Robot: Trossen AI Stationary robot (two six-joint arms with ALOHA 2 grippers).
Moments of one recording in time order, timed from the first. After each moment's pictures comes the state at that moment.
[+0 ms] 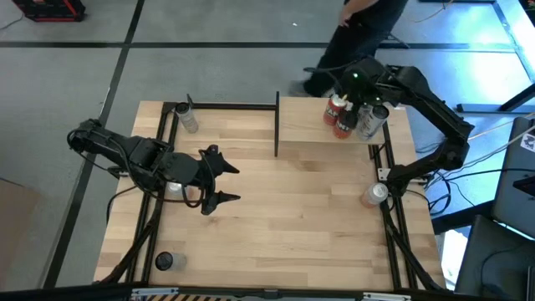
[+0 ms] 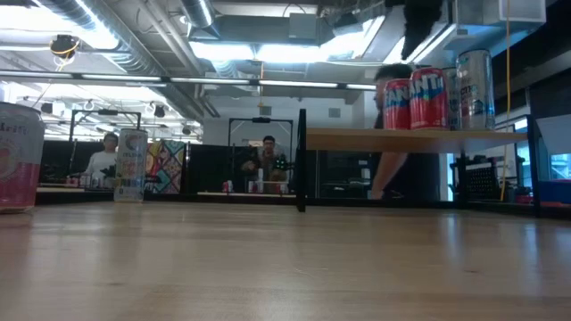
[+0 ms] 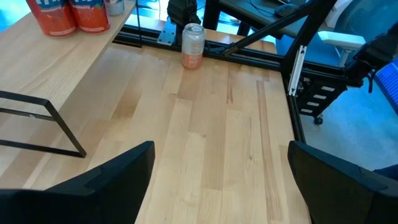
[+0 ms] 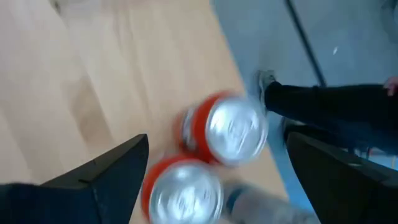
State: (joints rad) left arm -0.36 1.22 1.36 -0.69 -0.33 -0.41; right arm -0.56 1.43 1.81 -1.38 0.16 -0.29
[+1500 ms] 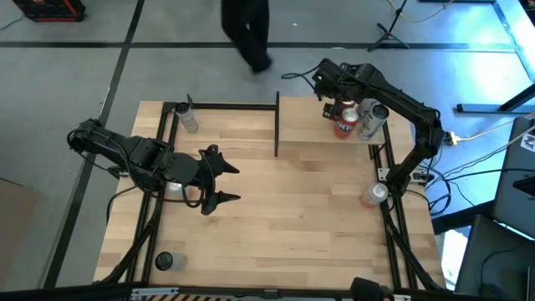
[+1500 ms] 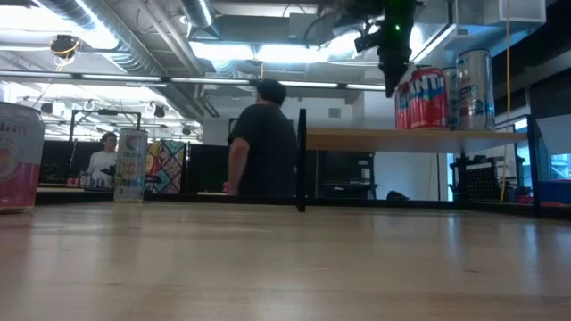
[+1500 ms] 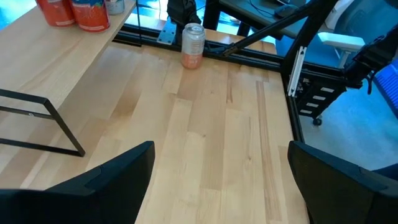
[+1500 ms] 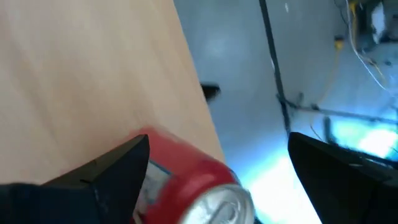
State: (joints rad) left arm -0.36 1.22 1.36 -0.69 -0.33 -0.42; right arm -0.55 1.67 1.84 -1.36 0.45 -0.34
